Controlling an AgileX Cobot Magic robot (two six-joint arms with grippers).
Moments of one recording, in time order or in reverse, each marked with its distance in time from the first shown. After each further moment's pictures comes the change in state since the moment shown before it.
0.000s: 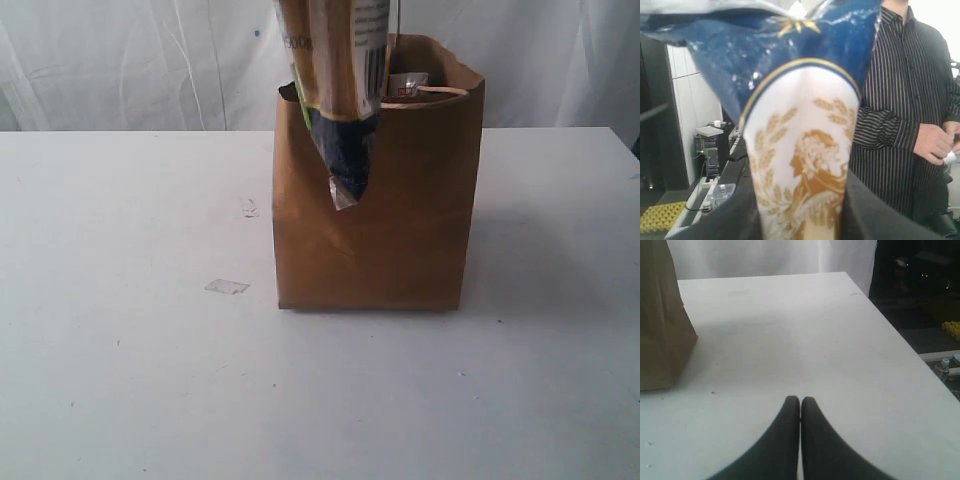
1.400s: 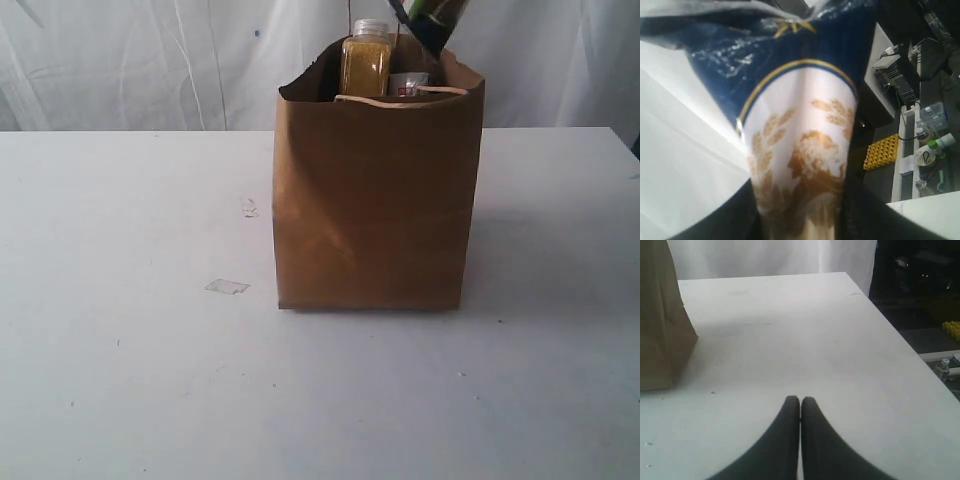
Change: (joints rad) left arm -0.403 0.395 -0.399 0.262 -0.943 0.550; right arm 0.000 0.000 0.000 0.000 0.000 0.000
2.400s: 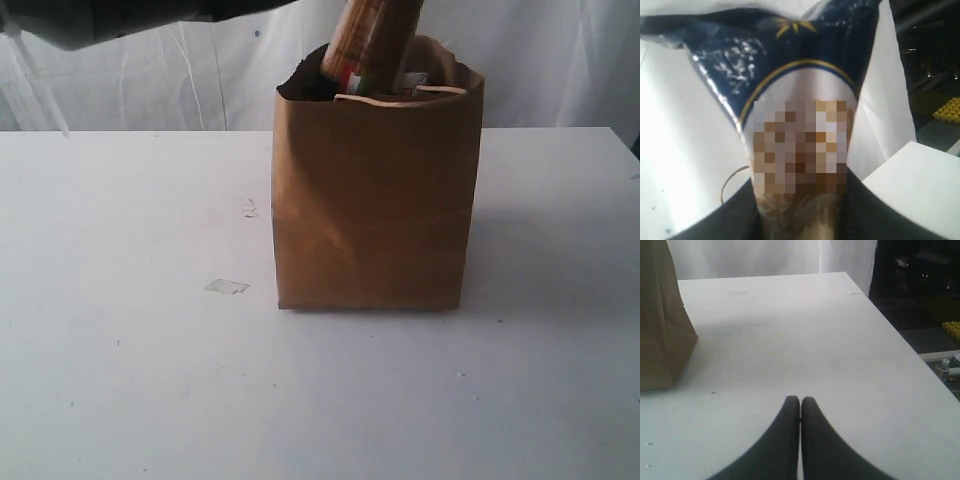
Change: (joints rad) left arm -0.133 -0.008 0.125 -0.357 -0.710 0.045; right arm 0.000 0.000 0.000 0.000 0.000 0.000
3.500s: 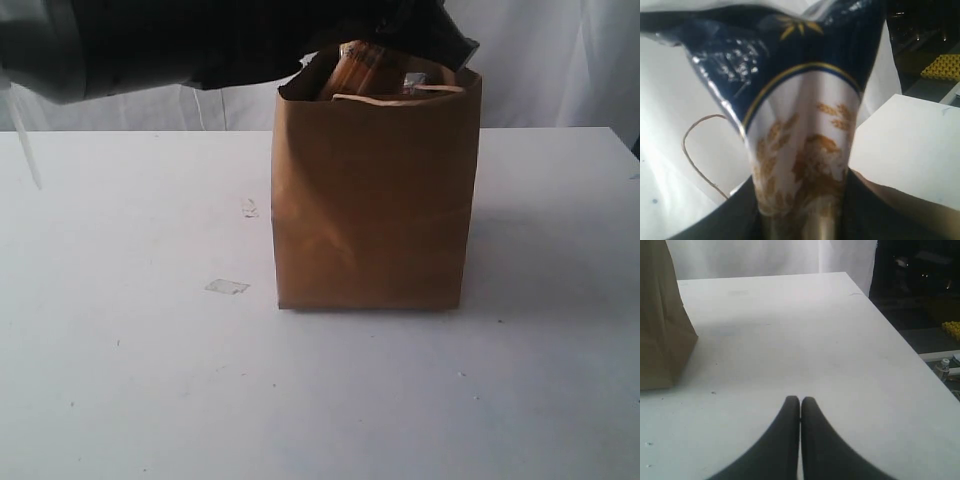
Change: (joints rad) left arm -0.008 -0.030 0.180 0.020 0.023 0.000; right arm 0.000 0.000 0.000 0.000 0.000 0.000
